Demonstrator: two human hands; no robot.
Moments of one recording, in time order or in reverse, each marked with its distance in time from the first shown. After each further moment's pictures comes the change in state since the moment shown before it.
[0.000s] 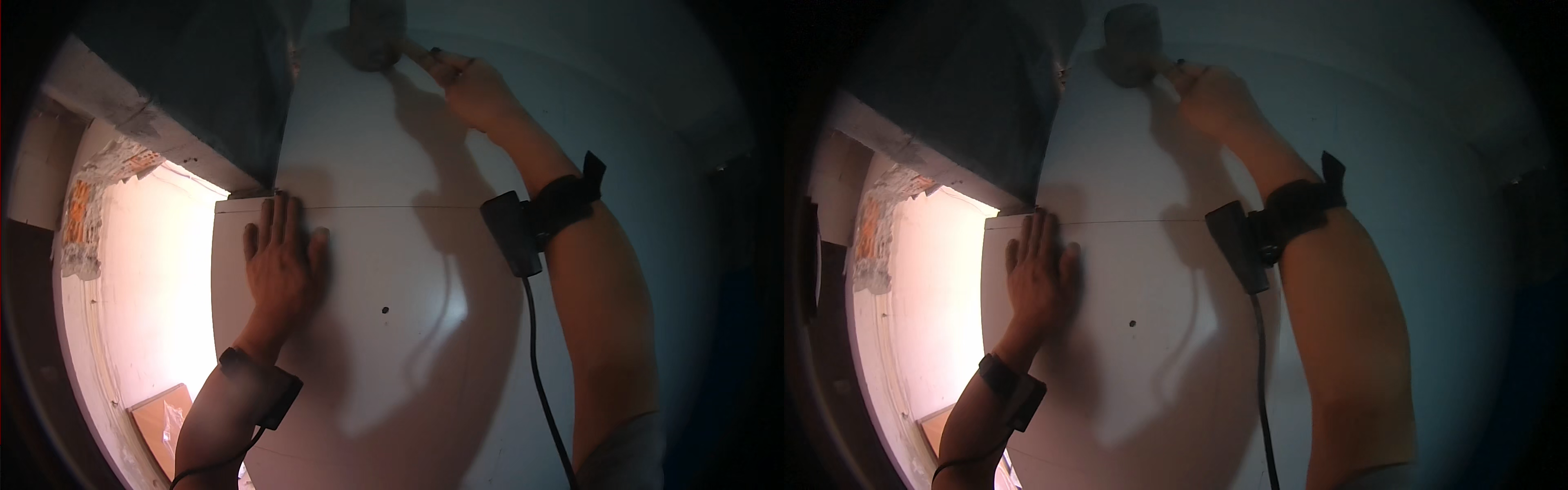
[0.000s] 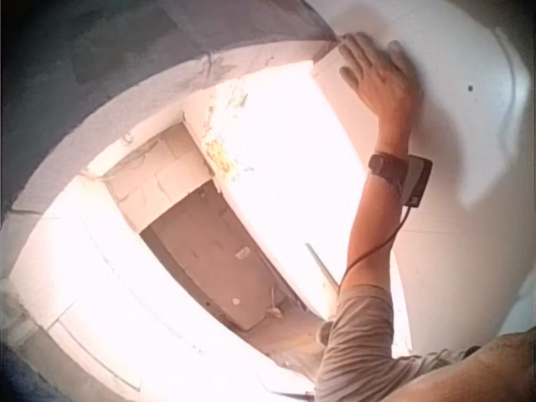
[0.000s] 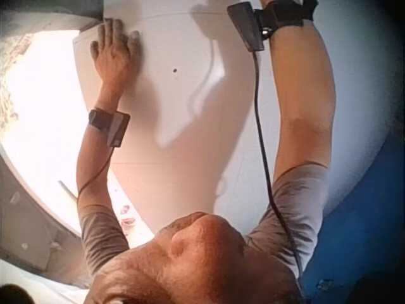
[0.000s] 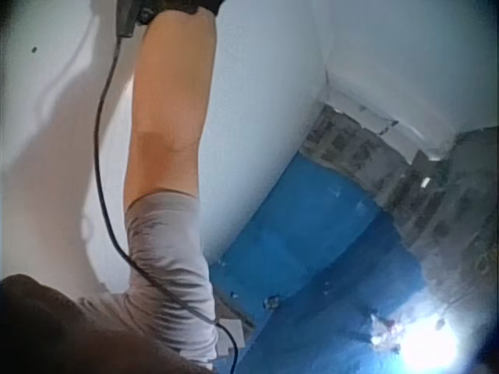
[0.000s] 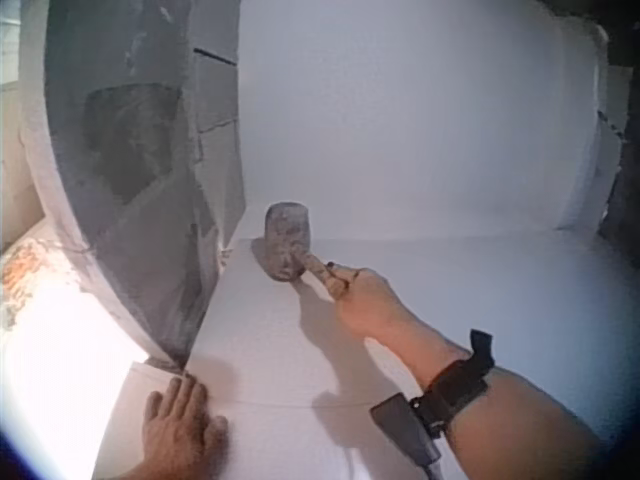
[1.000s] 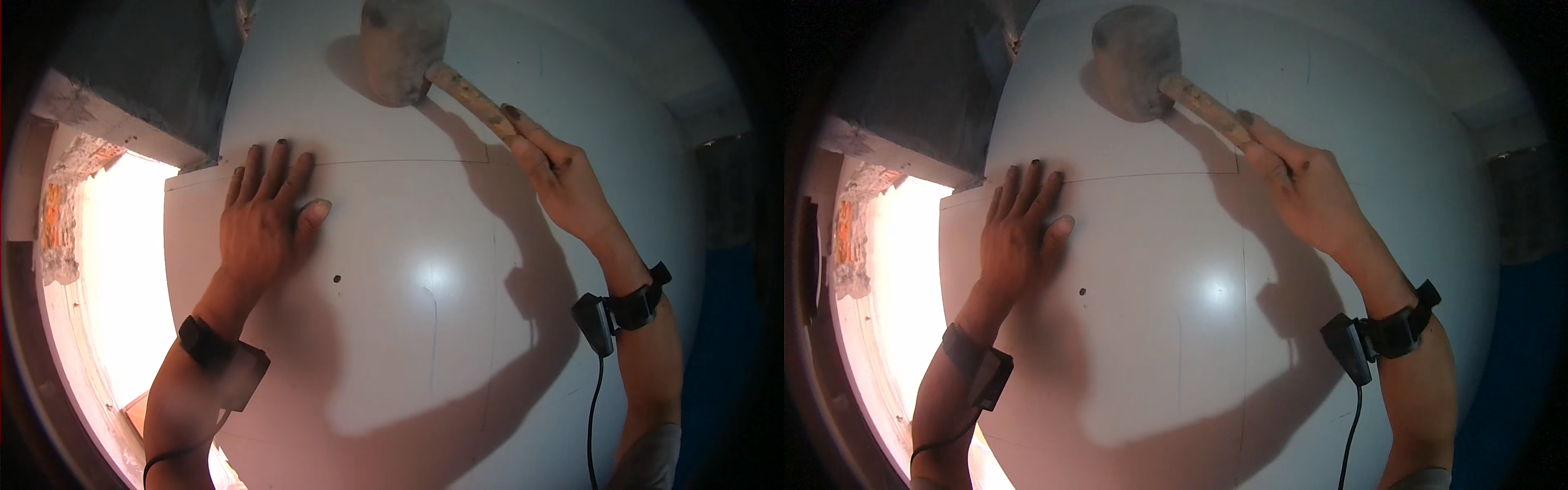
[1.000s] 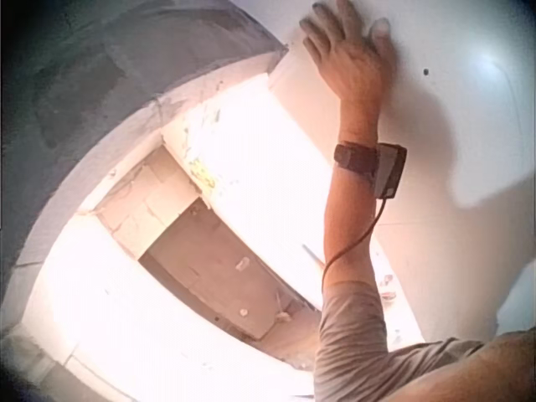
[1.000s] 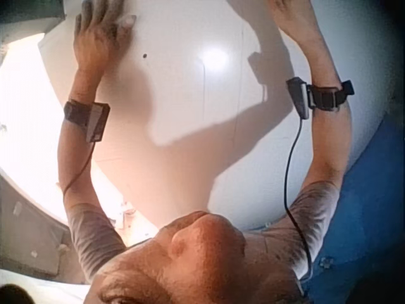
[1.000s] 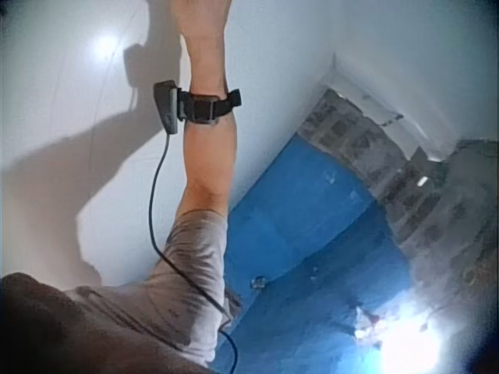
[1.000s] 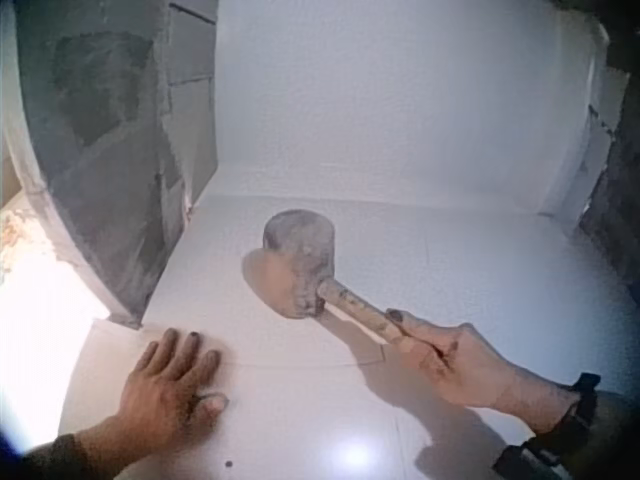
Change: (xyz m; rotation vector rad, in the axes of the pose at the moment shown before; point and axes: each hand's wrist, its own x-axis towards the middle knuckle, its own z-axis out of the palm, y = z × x) left_hand 0.018 0.036 -0.004 0.003 -0.082 0.297; right_hand -0.166 0.072 -0.079 -0.038 -0.052 -0.049
